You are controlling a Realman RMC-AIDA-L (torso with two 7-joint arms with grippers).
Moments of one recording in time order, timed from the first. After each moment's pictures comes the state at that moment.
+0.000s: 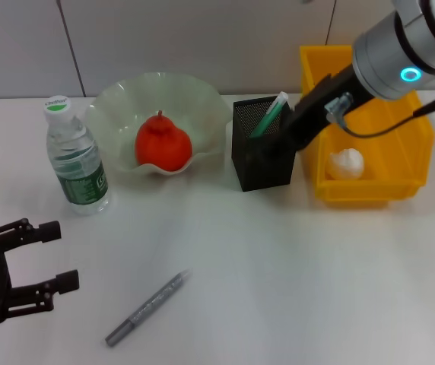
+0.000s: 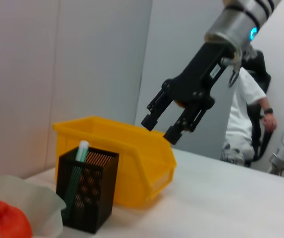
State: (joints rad) left arm -0.28 -2.00 0.59 0.77 1.91 1.87 -1.23; right arm 0.87 2.08 -1.30 -1.43 -2.55 -1.61 2.62
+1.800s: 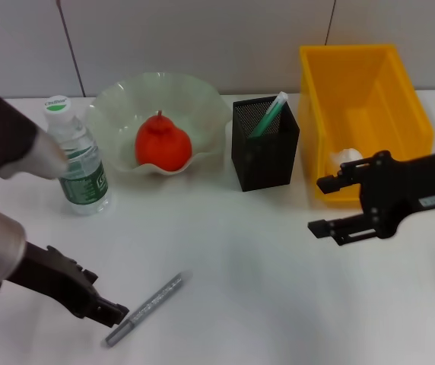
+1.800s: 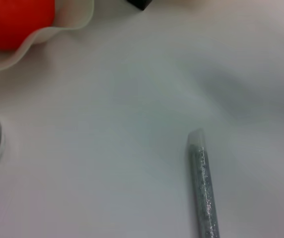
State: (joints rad) left arm -0.42 -2.07 1.25 1.44 2.46 1.70 -2.39; right arm 0.50 2.08 -1.02 -1.31 -2.15 -1.64 1.79
